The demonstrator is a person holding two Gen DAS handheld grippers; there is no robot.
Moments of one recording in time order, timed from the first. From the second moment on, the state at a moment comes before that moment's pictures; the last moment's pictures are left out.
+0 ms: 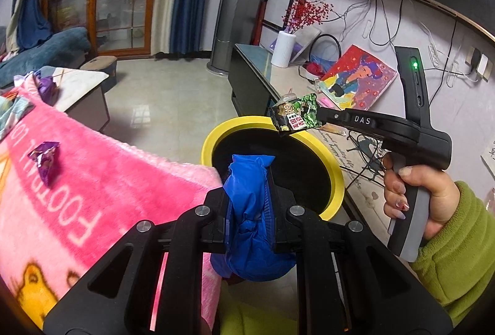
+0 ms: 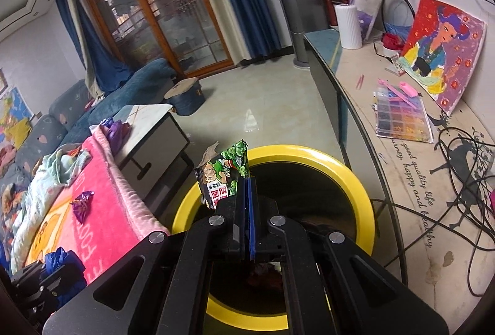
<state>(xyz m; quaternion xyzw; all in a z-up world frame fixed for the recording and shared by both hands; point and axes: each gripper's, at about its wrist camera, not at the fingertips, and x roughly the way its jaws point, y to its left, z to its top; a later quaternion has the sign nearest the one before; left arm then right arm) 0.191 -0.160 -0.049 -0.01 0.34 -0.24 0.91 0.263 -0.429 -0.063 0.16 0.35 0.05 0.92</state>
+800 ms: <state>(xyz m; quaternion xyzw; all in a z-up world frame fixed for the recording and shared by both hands) 0.238 -0.208 -0.077 0.00 0.37 -0.25 0.89 0.272 -0.465 -0.104 0.19 0.39 0.03 0.90</state>
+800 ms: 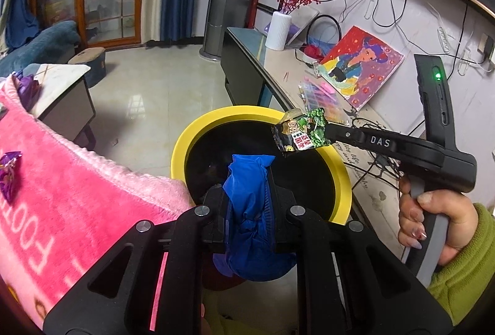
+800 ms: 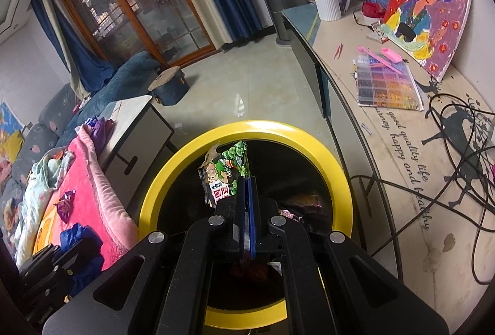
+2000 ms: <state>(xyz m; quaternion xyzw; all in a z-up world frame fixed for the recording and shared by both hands) 0.236 -0.148 -0.054 -0.03 0.33 -0.15 0.93 0.263 -0.412 -0.077 0.19 0.39 0.08 0.90</state>
